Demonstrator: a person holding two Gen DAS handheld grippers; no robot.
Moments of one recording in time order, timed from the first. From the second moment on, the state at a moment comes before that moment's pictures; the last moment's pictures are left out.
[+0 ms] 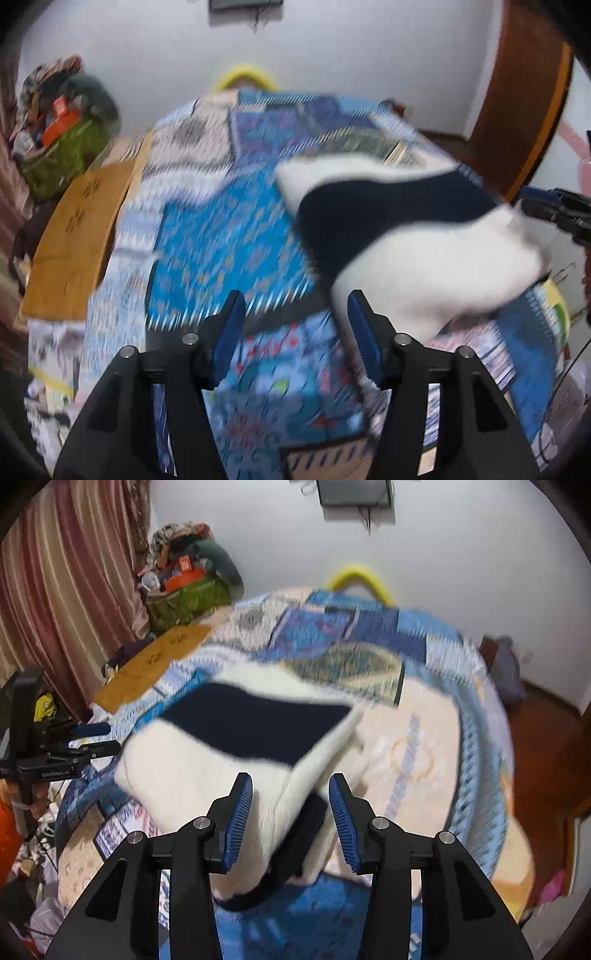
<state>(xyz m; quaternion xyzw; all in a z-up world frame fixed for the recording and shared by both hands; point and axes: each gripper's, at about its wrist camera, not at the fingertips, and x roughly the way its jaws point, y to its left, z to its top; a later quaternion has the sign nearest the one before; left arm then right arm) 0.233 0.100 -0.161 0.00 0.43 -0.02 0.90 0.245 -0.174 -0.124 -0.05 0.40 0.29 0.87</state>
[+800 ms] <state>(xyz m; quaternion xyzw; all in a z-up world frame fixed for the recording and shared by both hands) 0.311 0.045 -0.202 0.04 0.46 -0.12 0.88 0.286 -0.126 -0.180 -0.11 0.45 0.34 0.82</state>
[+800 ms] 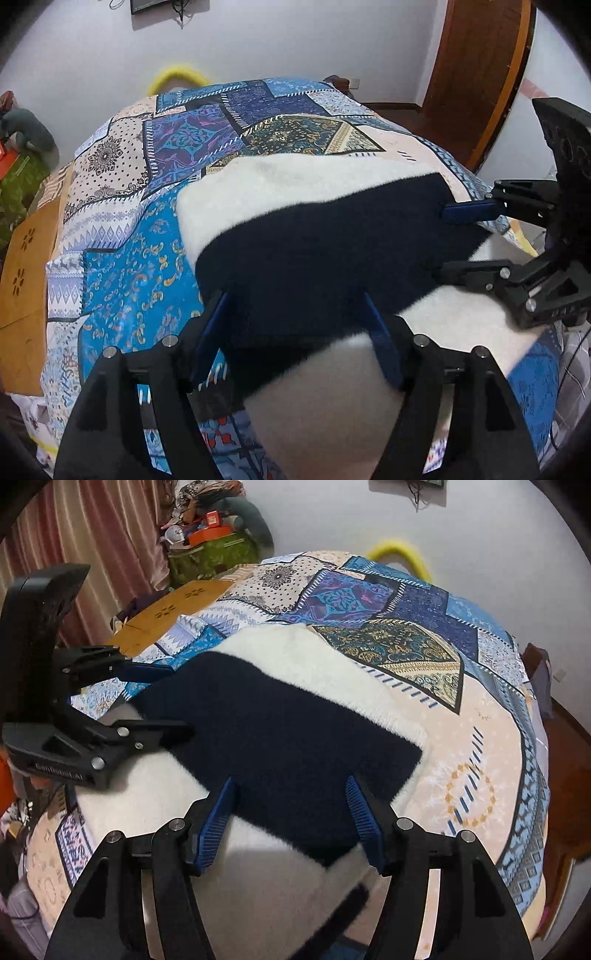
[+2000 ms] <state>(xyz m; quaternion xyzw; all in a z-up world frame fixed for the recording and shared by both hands) 0.225 0.104 -0.152 0.00 0.43 -0.03 0.90 0.230 -0.194 -0.148 -0.05 0.44 0.27 0.85</state>
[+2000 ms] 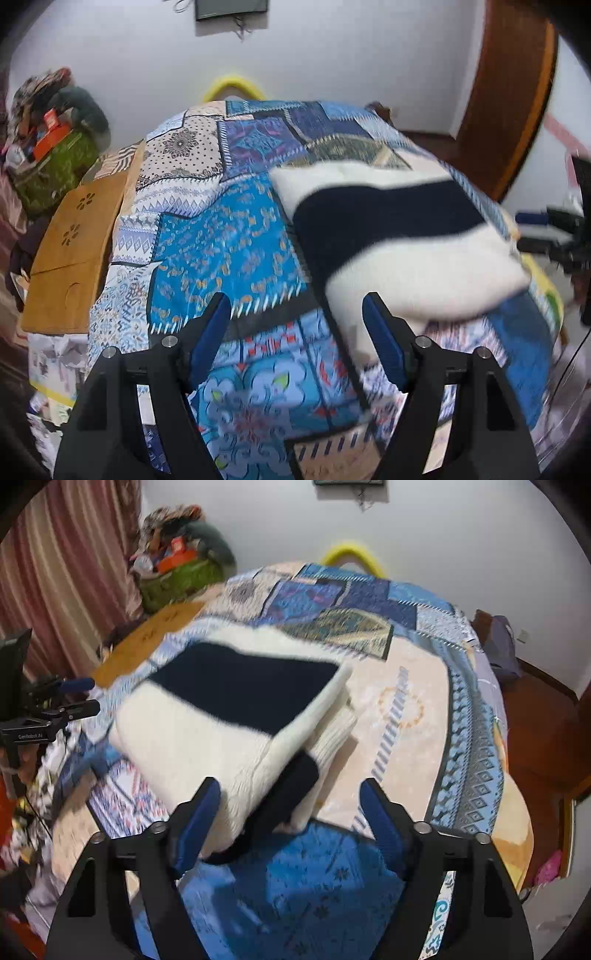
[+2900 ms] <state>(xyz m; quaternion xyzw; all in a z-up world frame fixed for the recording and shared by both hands) 0.331 0.082 -0.230 -0.22 0.54 -0.14 0.80 0.308 -0.172 -0.222 0.14 0.53 0.32 0.77</state>
